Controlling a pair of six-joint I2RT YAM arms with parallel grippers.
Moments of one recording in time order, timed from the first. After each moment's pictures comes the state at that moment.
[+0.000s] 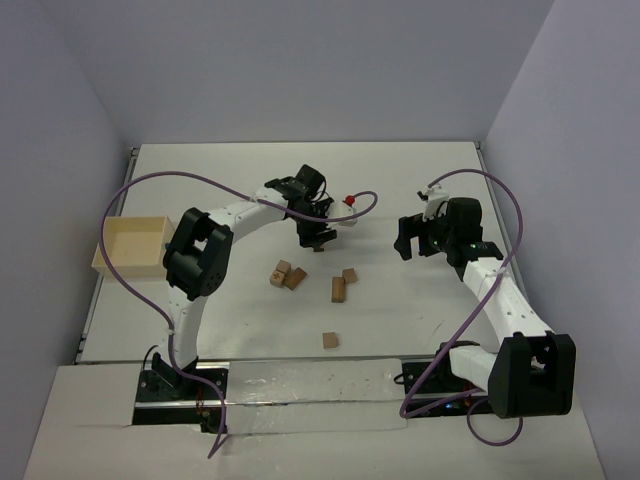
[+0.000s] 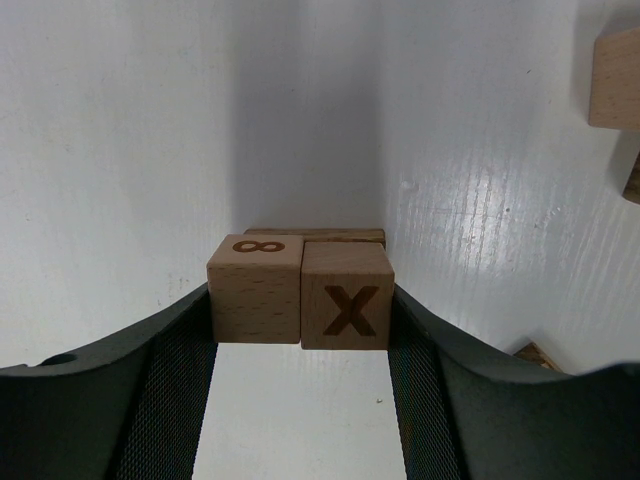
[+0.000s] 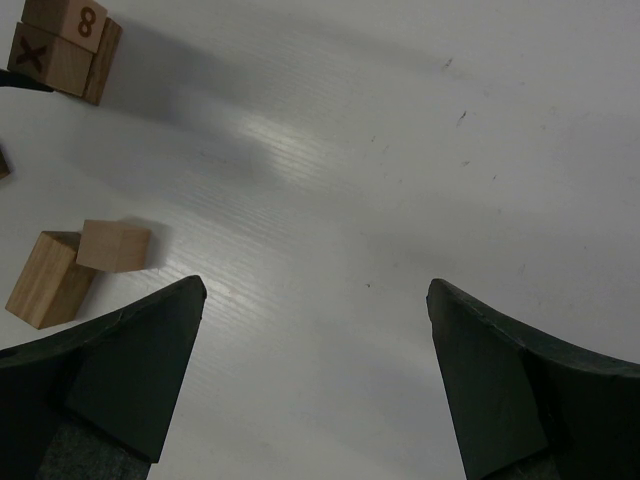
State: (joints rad) left arm -0.67 2.14 1.68 -0.64 0.33 0.85; right arm 0.01 1.12 0.71 -0.31 -0.36 -0.15
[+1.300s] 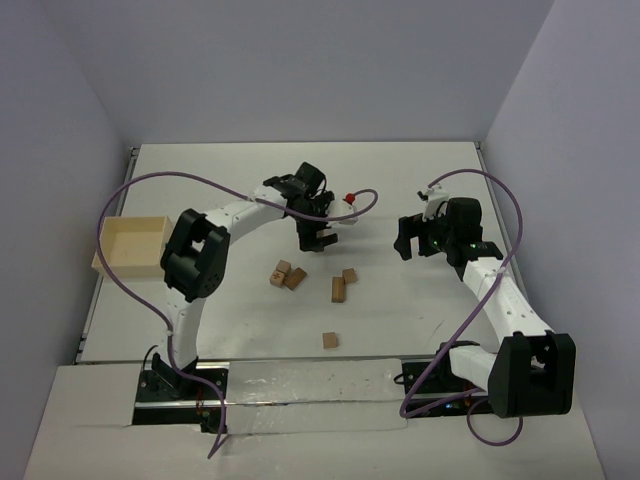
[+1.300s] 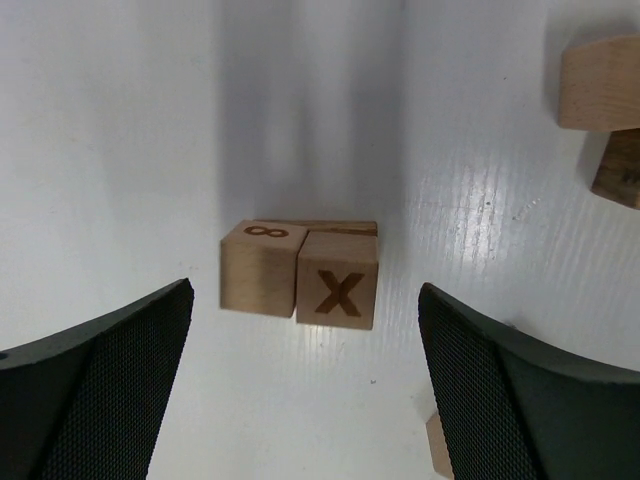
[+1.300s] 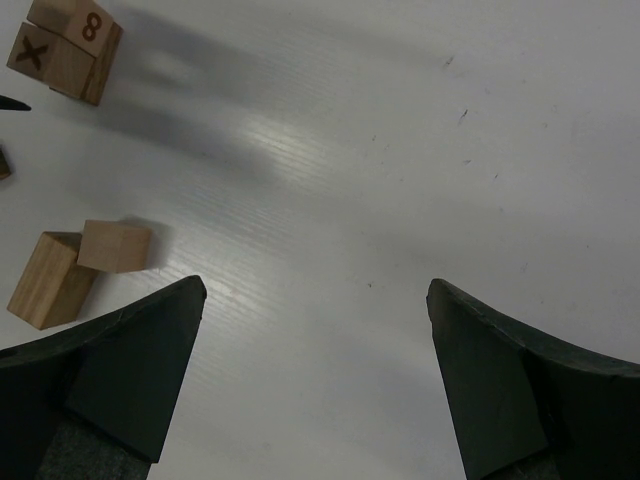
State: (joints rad) left arm -0.67 2.12 1.69 -0.68 0.33 0.84; right arm 0.01 1.12 0.71 -0.31 -0.36 -0.14
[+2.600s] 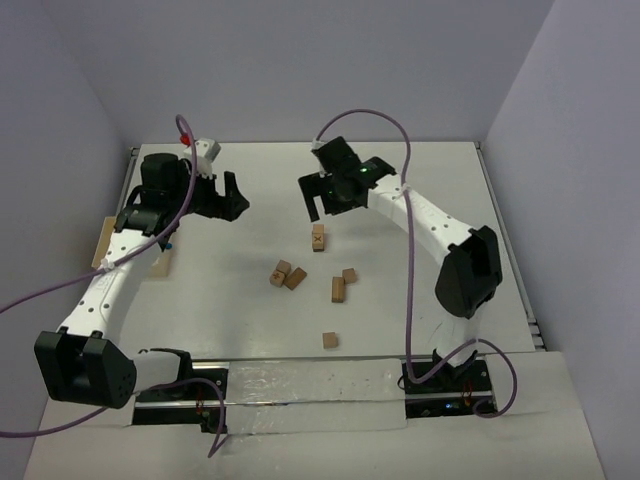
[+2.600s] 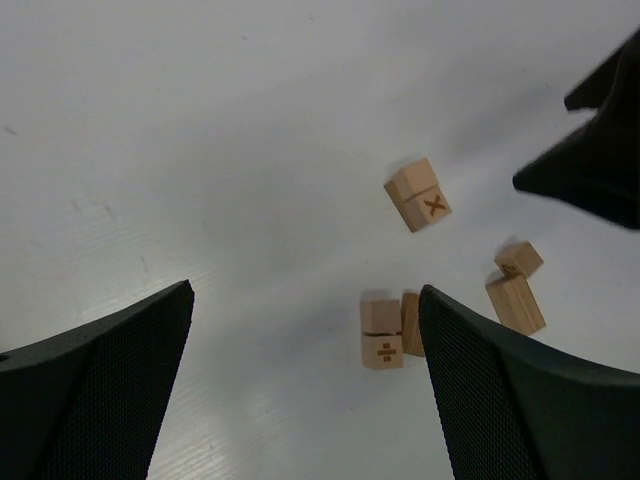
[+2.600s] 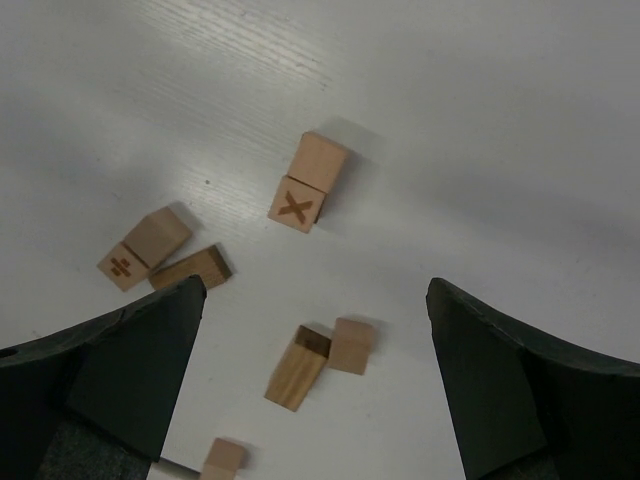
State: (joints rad) left arm -0.19 1.25 1.15 -0.43 0.41 -0.01; right arm 0.61 1.80 1.69 -0.83 0.08 0.22
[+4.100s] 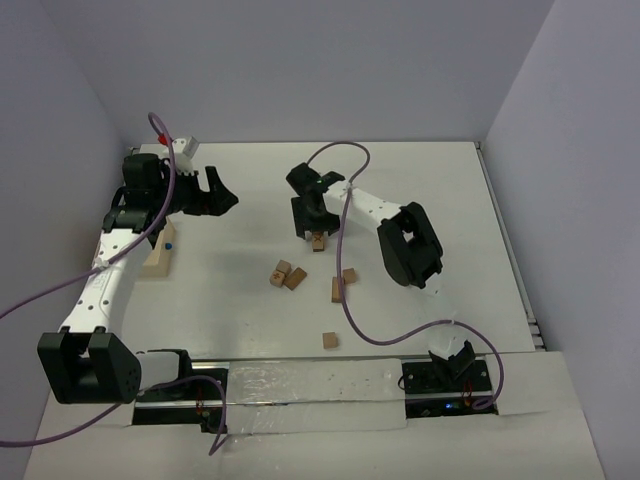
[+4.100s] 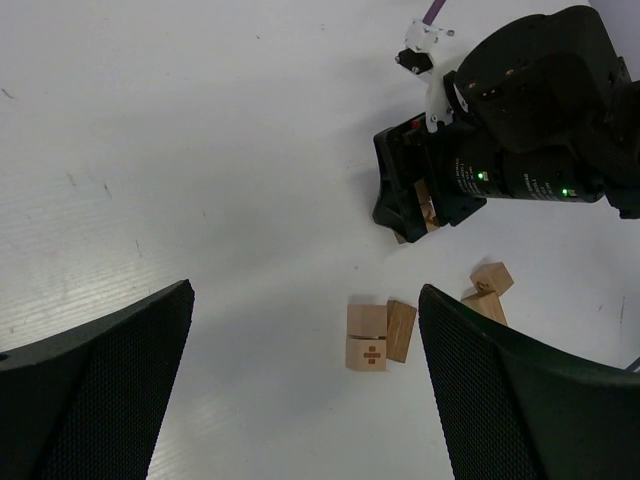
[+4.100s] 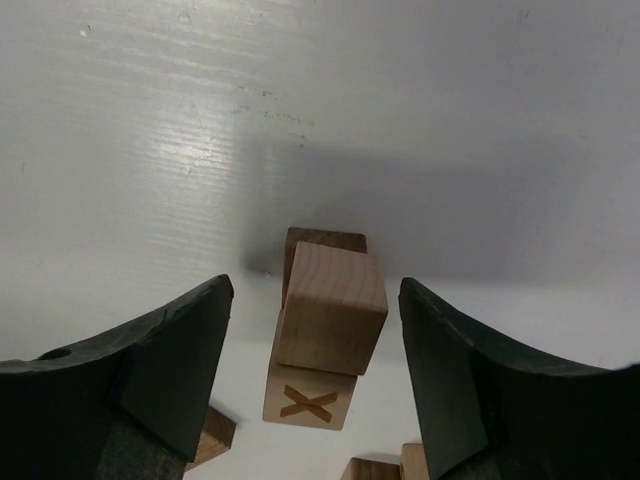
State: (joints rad) left arm -0.05 1.25 1.13 -0.40 0.51 -0.12; right arm 0.66 2.27 1.89 -0.85 0.17 0.49
